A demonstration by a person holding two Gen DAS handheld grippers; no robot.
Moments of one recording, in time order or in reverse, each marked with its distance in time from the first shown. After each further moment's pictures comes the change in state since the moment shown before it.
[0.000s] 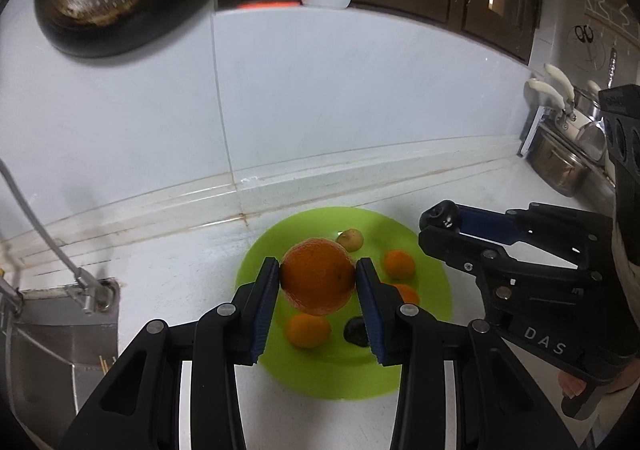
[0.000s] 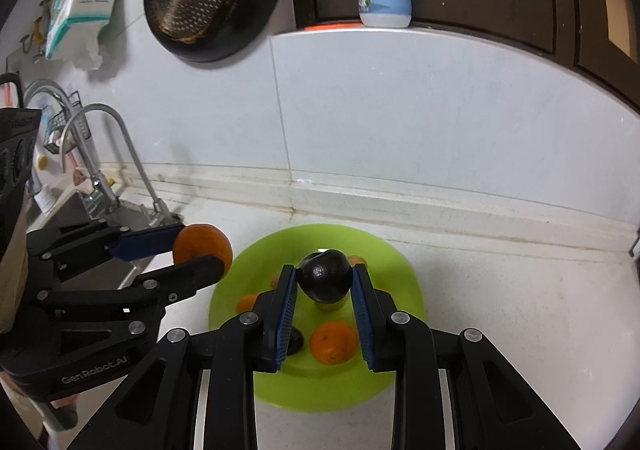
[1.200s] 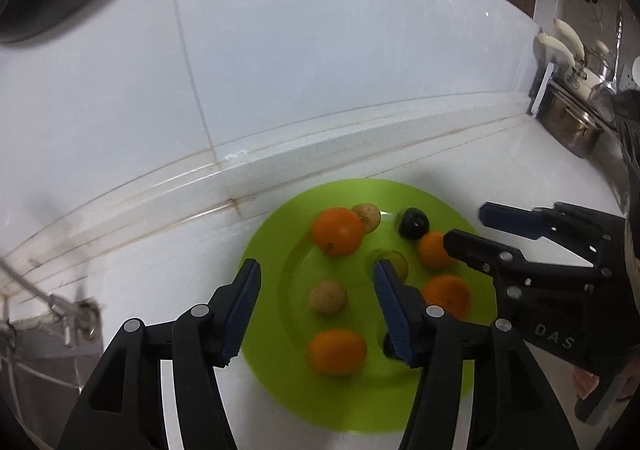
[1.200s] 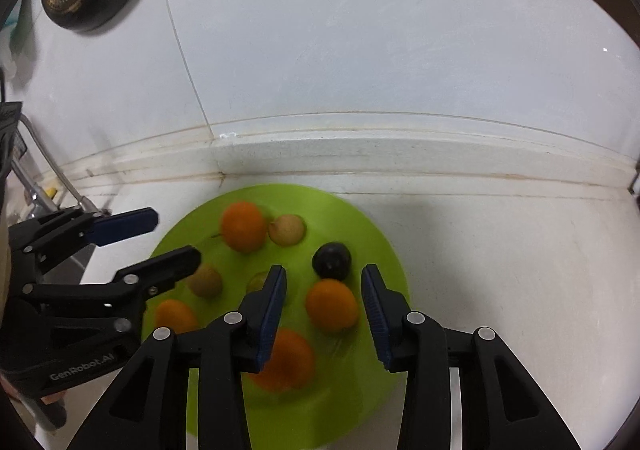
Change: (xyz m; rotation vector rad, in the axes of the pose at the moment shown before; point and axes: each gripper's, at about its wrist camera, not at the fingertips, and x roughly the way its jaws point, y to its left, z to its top) left arm 0.051 0.010 0.000 0.088 0.110 -0.006; right arm 0.063 -0.028 -0.013 0.168 0.142 -0.123
